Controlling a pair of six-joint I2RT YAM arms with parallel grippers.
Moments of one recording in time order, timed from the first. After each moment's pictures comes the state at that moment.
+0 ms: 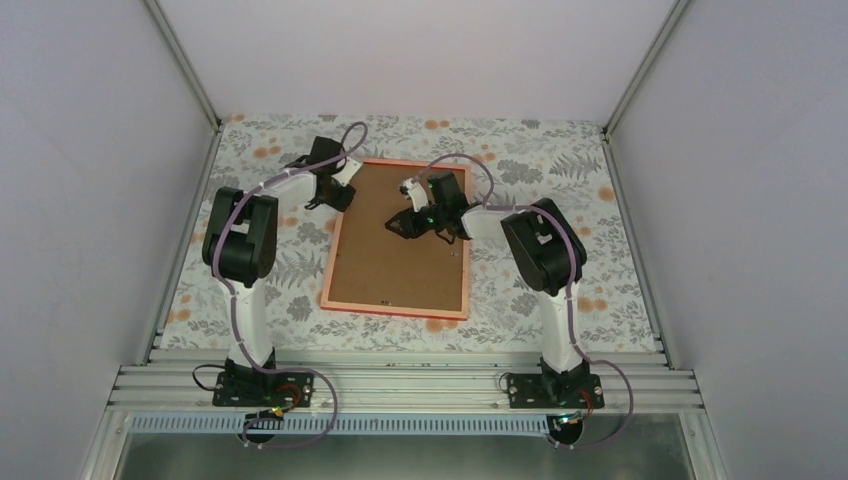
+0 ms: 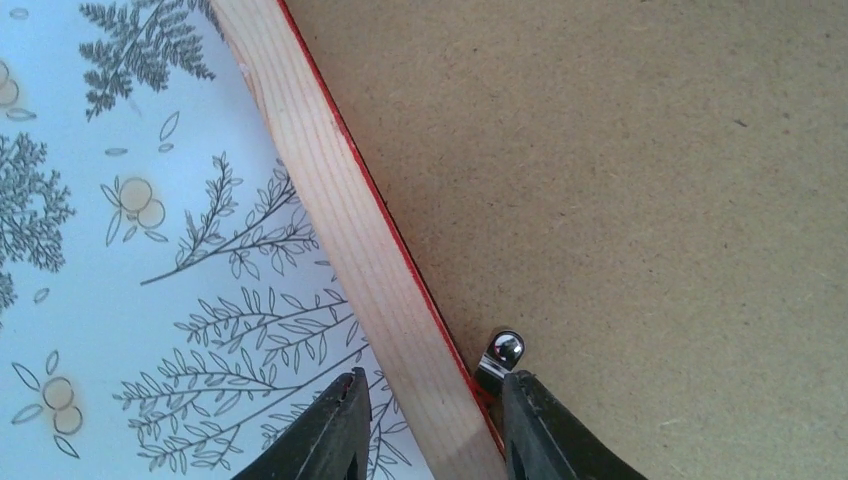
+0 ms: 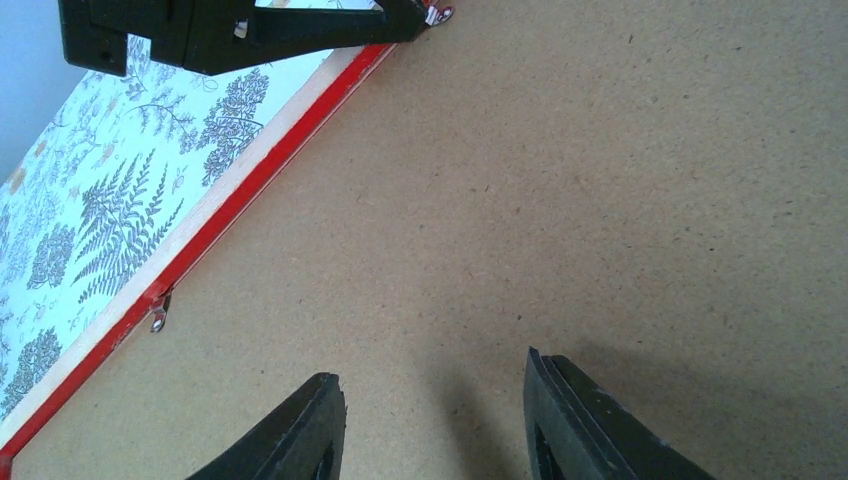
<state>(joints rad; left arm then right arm) -0.24 2.06 1.42 -0.42 0.05 0.29 0.55 2.14 1.26 0.13 -0.59 0.15</state>
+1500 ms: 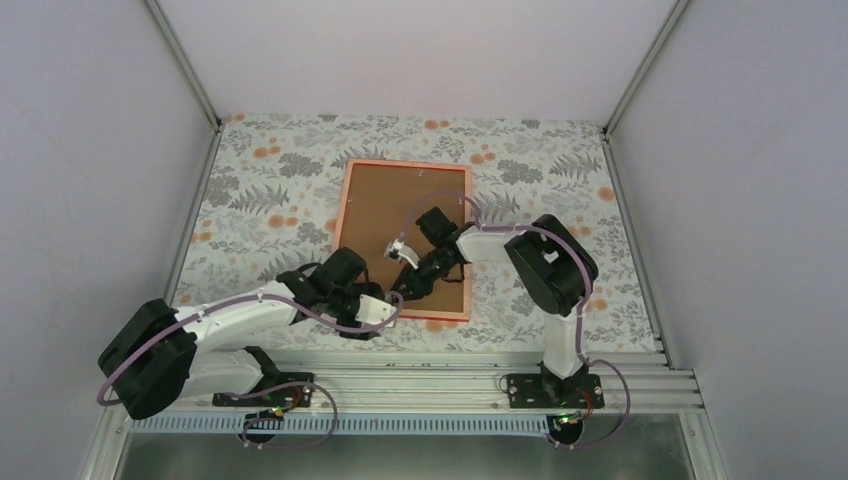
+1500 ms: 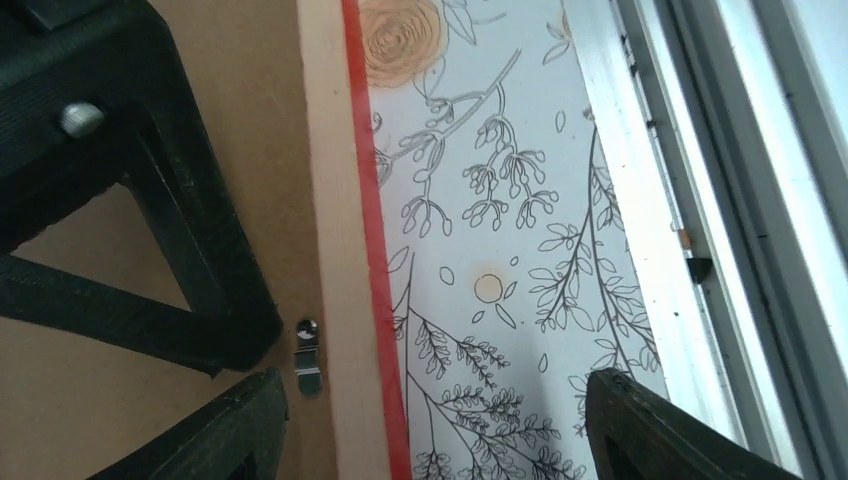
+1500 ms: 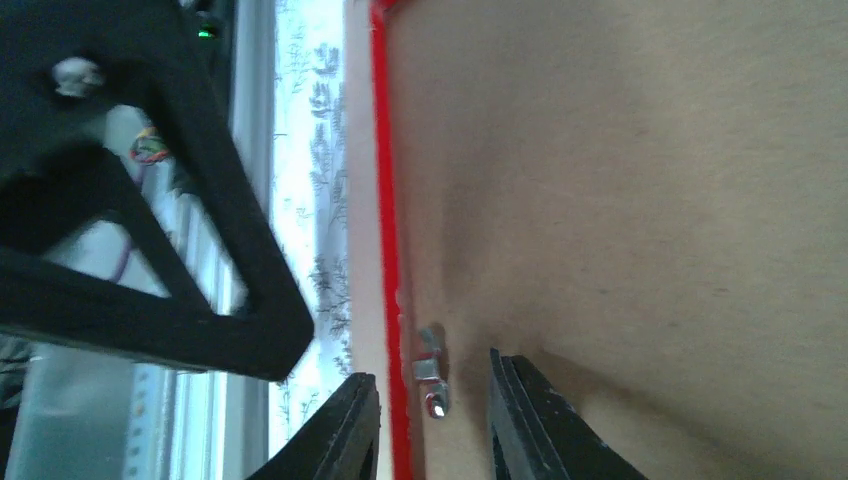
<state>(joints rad) -0.76 1.19 0.56 -0.42 0.39 0.90 0.69 1.95 1.08 -0.34 -0.93 -0.27</state>
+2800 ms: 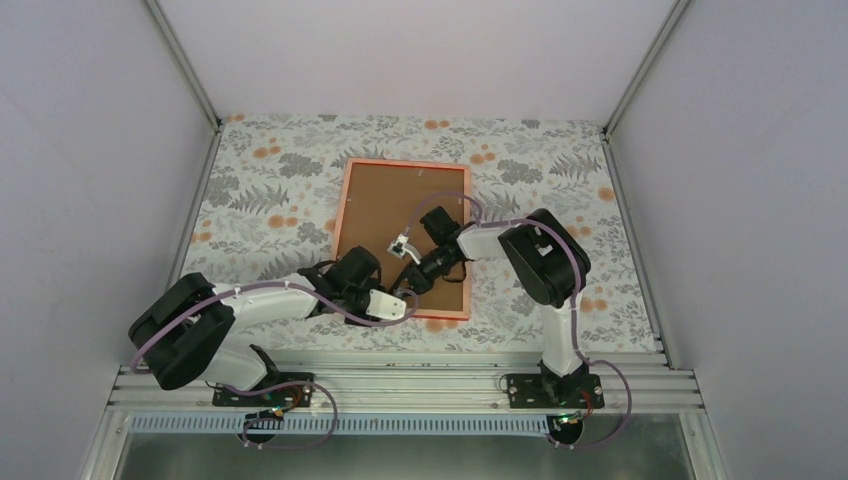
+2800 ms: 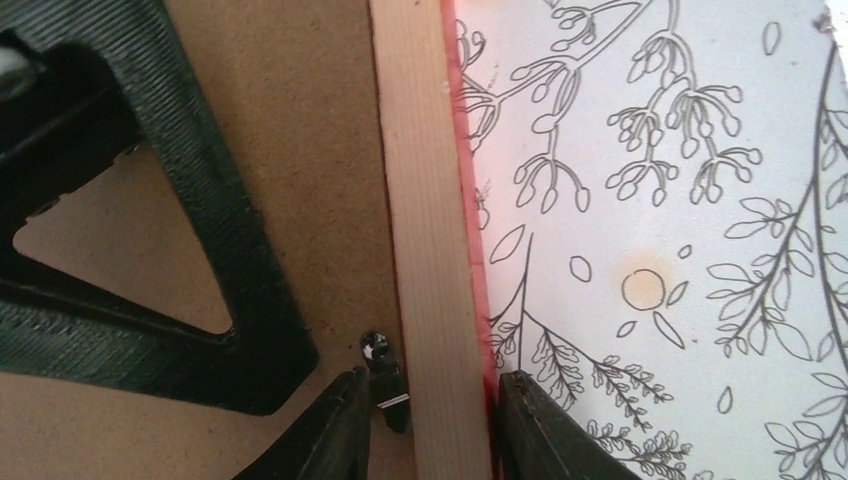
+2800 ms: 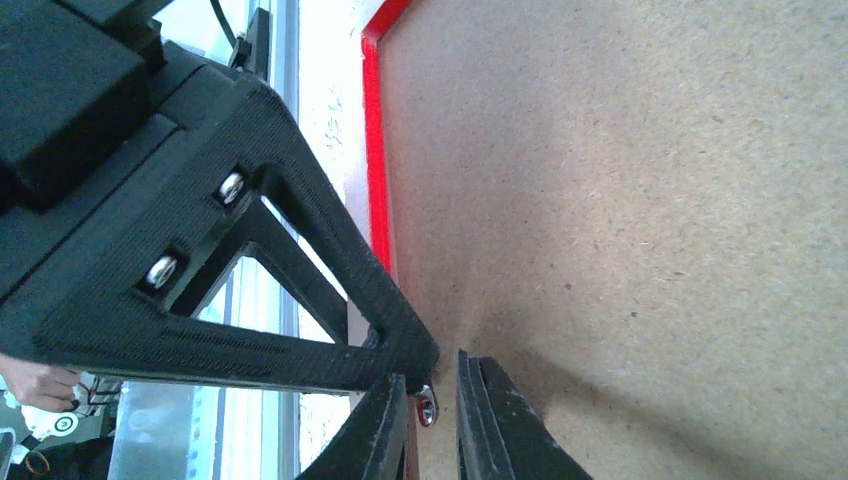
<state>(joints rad) -0.81 1.40 0.56 -0.23 0.23 0.88 0.65 2.05 1.08 -0.29 -1.04 -0.19</state>
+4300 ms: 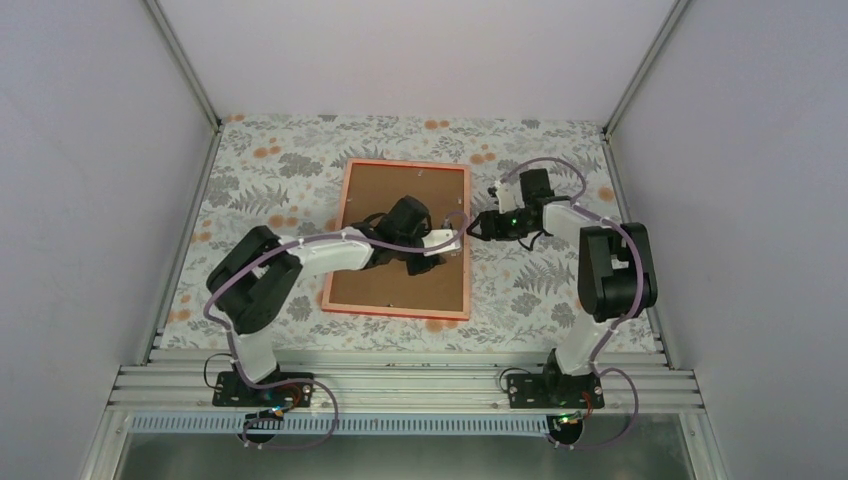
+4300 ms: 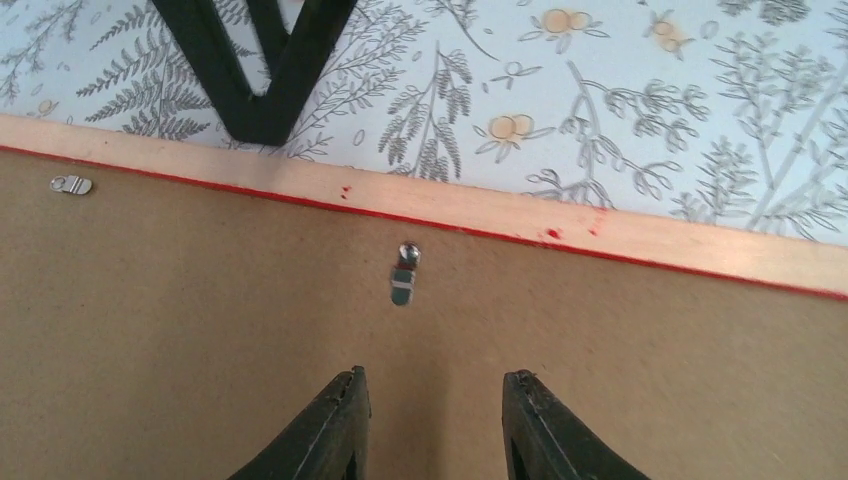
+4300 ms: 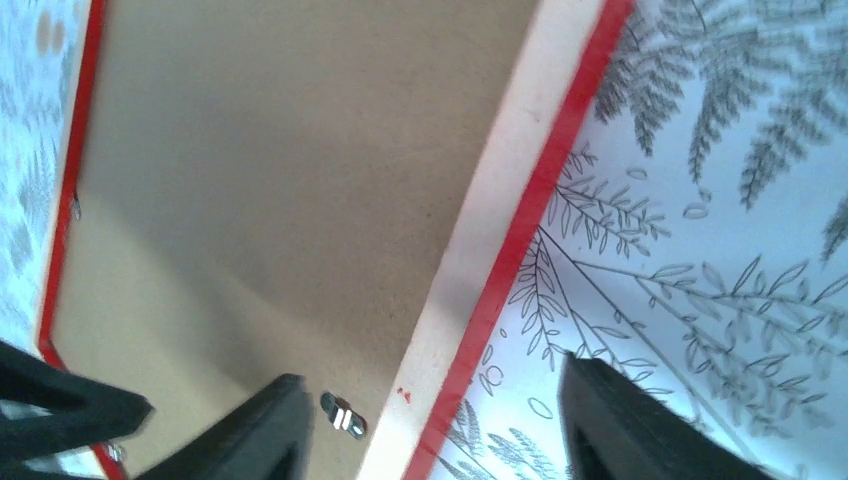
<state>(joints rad) -0.81 1.80 1.08 -0.12 0.28 0.52 0.13 1.76 1.04 -0.41 -0.65 0.00</state>
